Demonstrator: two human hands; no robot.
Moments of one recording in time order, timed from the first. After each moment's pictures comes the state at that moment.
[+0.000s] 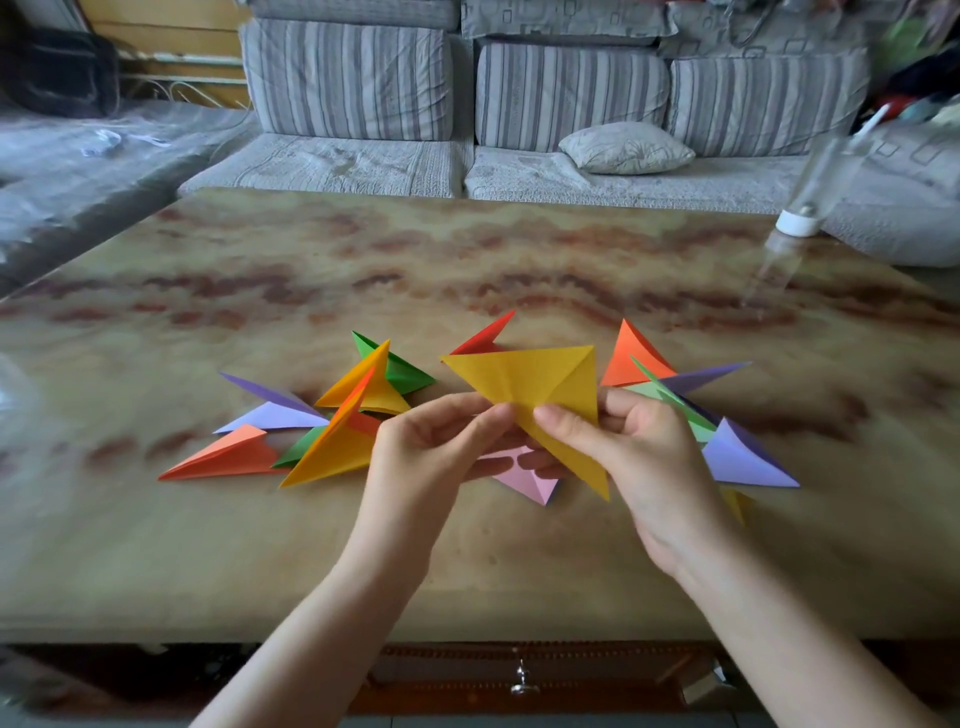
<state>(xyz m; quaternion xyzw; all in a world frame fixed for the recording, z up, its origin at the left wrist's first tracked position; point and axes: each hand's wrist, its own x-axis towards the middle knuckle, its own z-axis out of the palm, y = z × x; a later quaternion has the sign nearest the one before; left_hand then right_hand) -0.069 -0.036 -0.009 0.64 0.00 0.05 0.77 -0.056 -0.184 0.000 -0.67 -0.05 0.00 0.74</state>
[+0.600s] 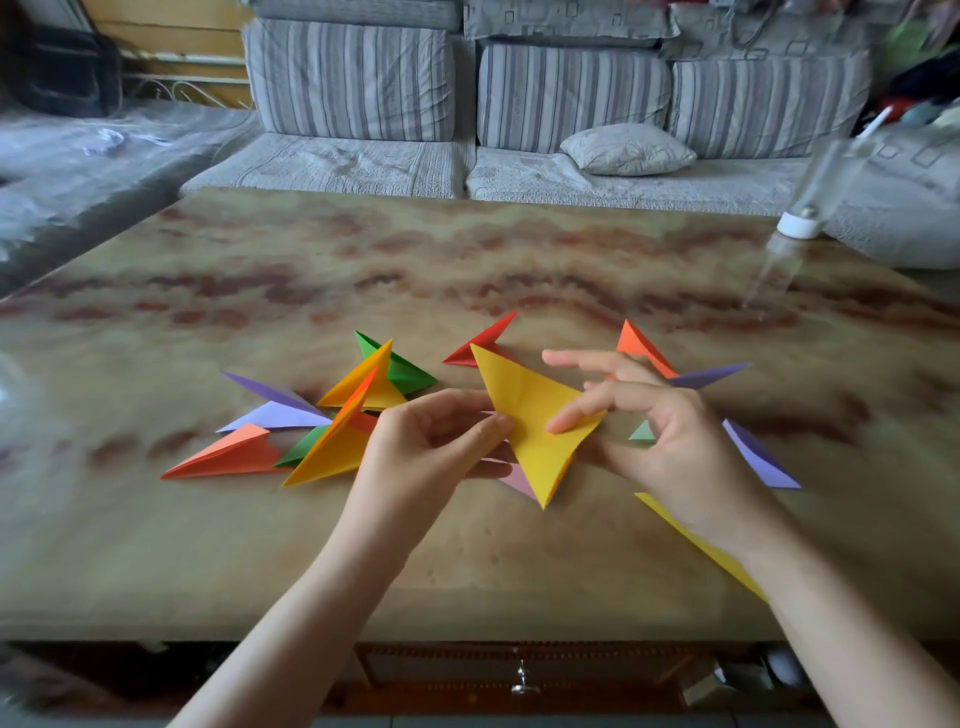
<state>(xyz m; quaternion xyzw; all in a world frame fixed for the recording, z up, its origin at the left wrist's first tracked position) -0.068 -0.028 -0.001 0.68 -0.03 0.03 0.73 -0.047 -0.212 0.008 -0.82 -0.27 -0.07 0.50</state>
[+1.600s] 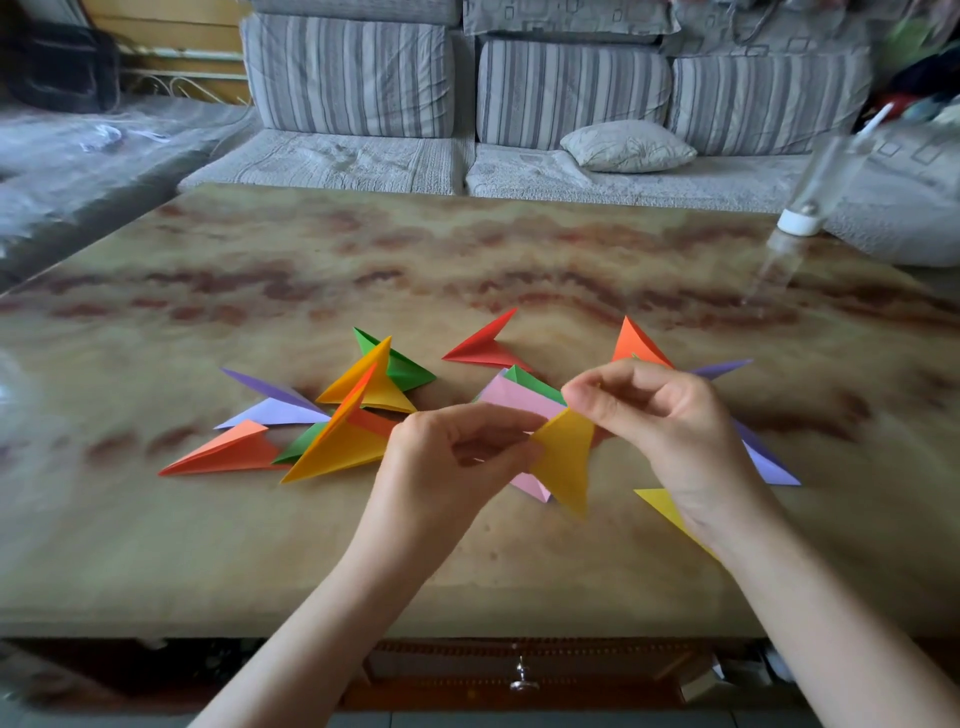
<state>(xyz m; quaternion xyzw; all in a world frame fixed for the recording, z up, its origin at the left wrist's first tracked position) -0.076 -0.034 -0.005 0.78 -0.08 0.09 0.61 -0.050 -0.200 0.013 -0.70 -0.12 -0.04 0.70</state>
